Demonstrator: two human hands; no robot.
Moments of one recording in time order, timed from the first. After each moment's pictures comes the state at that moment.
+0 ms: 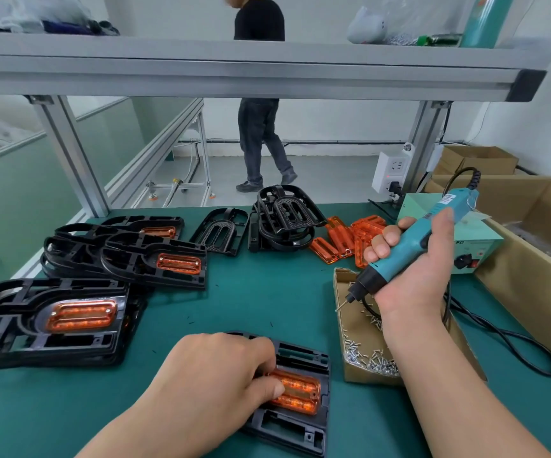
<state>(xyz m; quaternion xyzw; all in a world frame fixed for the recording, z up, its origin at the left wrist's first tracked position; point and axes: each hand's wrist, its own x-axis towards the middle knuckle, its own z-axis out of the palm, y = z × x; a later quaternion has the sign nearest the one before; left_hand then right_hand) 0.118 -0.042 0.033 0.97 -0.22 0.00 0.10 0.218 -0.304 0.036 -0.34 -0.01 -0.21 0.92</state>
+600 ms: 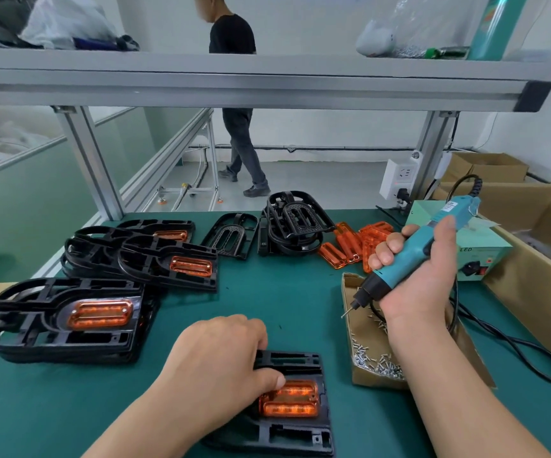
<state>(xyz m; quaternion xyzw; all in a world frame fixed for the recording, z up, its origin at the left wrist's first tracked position) 0.126 -0.045 0.043 0.99 -0.14 -0.01 0.07 0.219 -0.302 0.034 -0.35 -0.01 -0.20 0.92</state>
